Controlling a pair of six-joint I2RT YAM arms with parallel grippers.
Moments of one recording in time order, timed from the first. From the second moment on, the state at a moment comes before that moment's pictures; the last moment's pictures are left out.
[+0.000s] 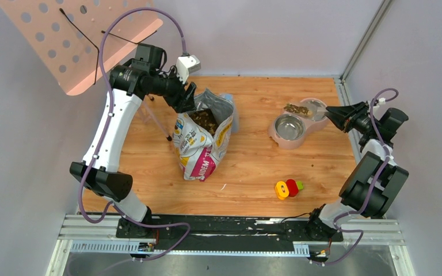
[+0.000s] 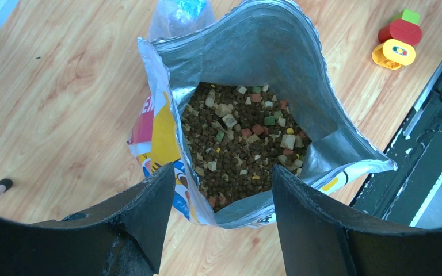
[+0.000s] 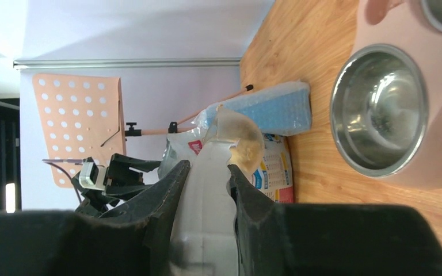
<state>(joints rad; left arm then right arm) -0.31 1.63 2.02 -1.24 0.57 0.46 -0.62 1.53 0.91 0.36 -1.24 1.22</state>
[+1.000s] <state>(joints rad) -0.31 1.60 2.04 -1.21 0.61 0.42 -0.74 1.47 0.82 0.02 -1.06 0.76</state>
